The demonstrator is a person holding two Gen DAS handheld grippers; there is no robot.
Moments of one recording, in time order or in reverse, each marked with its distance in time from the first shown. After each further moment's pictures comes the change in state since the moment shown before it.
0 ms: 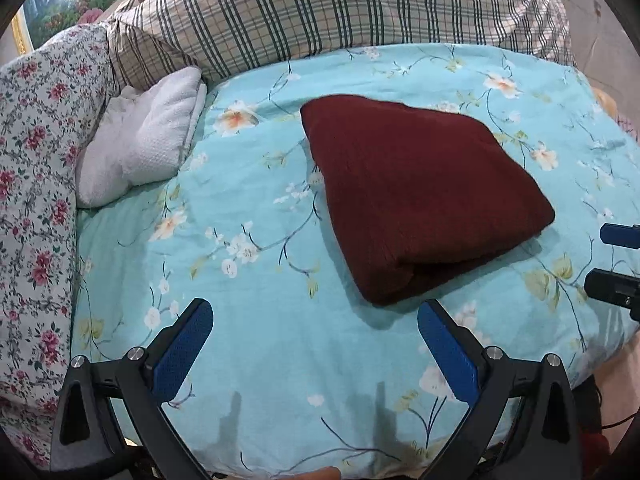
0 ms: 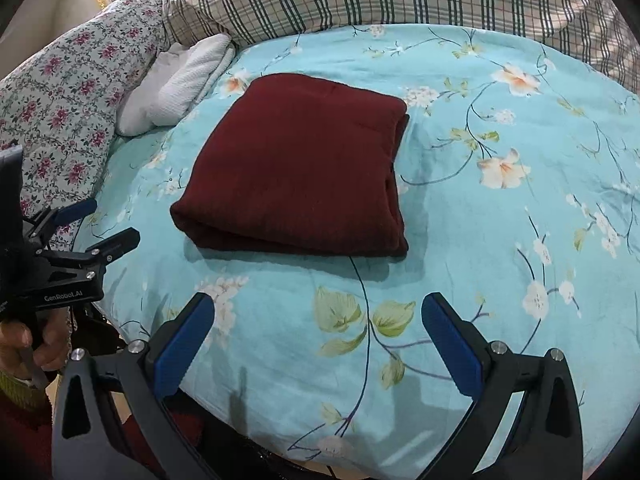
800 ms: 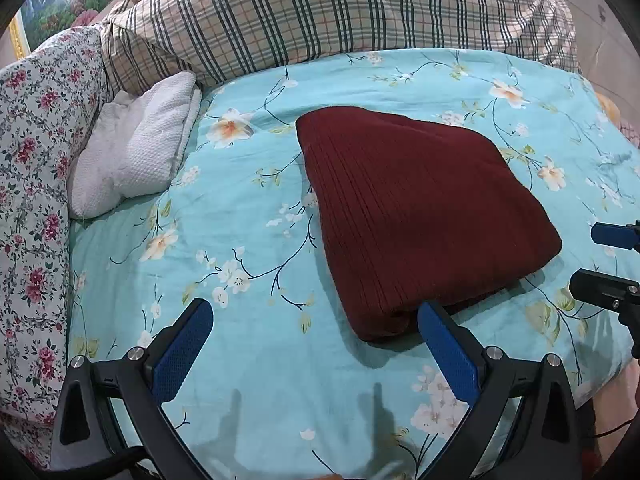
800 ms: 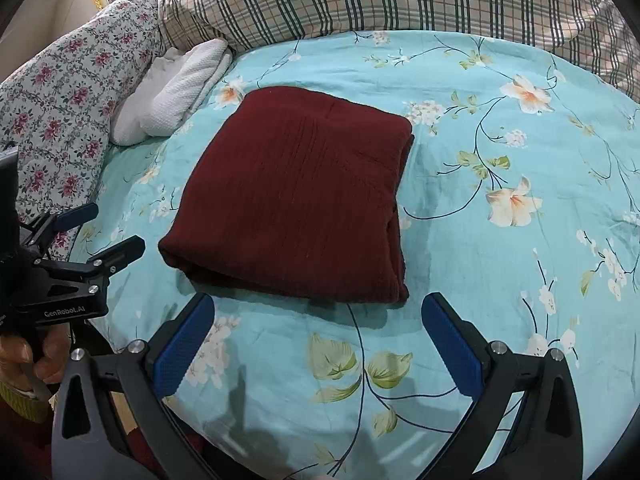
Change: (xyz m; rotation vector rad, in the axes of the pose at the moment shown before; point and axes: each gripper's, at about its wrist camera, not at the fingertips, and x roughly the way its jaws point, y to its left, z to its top) left arm 0.015 -0.006 0.025 -0.017 0.005 -0.007; right arm 0.017 -0.007 0.033 -0.004 0.000 0.007
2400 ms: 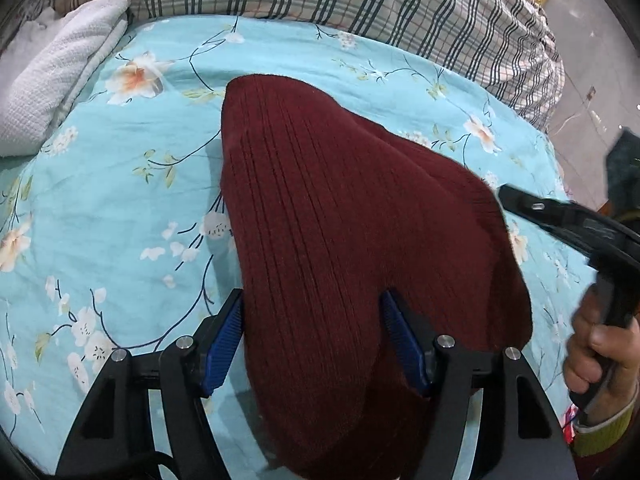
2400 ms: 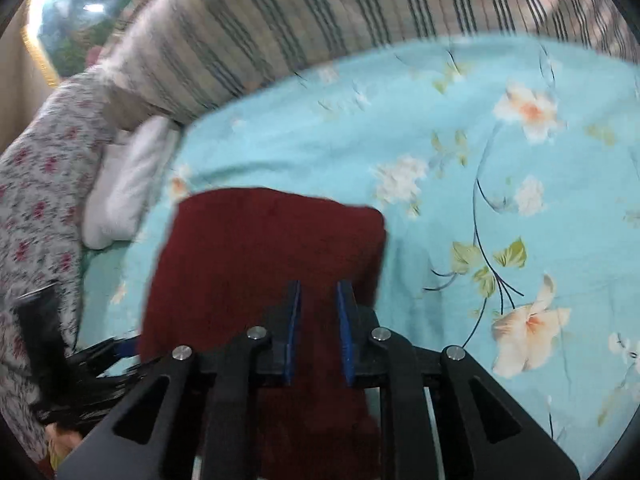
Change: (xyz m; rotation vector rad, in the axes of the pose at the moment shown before) left arm 0.109 0.012 0.053 -0.195 0.084 -0.430; right arm 0.059 -0.062 0.104 0.187 -0.137 0.054
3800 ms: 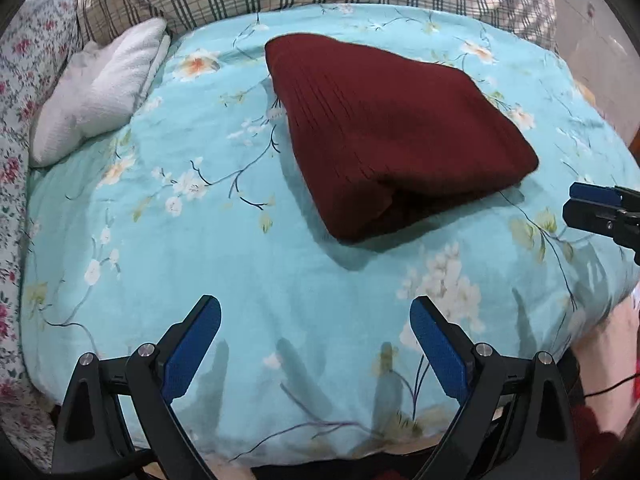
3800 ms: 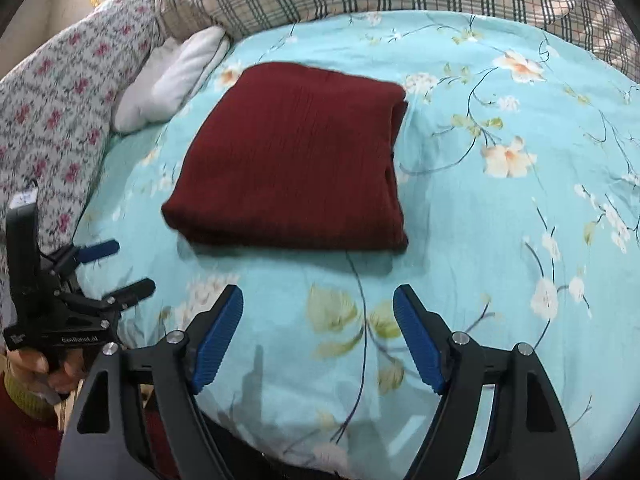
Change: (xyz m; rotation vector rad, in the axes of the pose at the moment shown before) left arm -0.081 -0.022 -0.127 0.178 0.040 0.286; right arm -0.081 0.041 -0.140 -0.168 0.177 -0.051
